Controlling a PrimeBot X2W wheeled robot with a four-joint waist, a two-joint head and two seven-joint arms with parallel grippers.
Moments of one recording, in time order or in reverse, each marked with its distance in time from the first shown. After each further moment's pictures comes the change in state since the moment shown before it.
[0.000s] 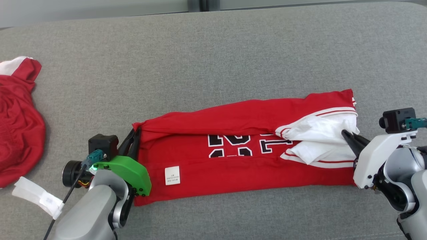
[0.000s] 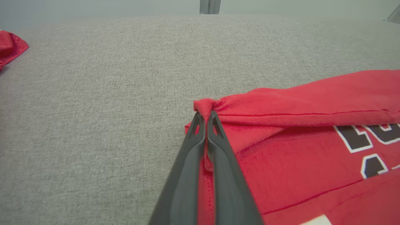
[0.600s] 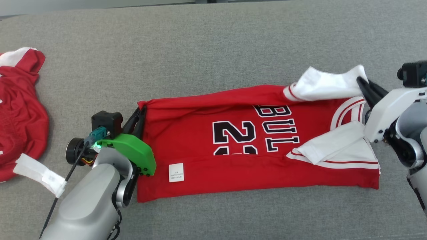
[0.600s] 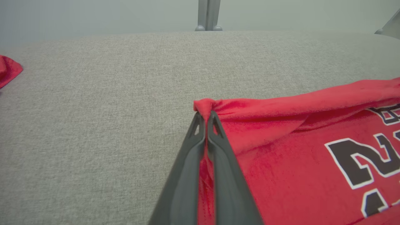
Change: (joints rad) left arm -0.108 -0.040 0.006 0.039 0.003 -0.027 0.033; right arm -0.274 -0.077 0.083 0.193 0.009 0.000 -0.174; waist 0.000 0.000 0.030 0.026
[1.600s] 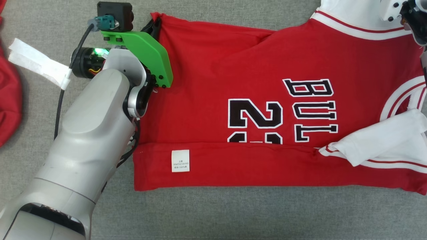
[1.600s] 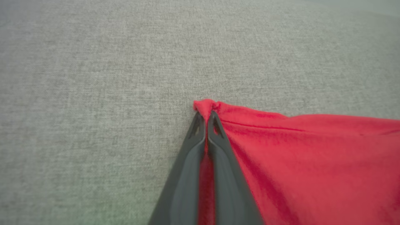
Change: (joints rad) left arm -0.424 -0.156 0.046 0.188 -0.029 0.007 0.269; right arm -0.662 0.108 -0.014 0.428 -0.253 0.000 0.137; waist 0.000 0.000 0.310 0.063
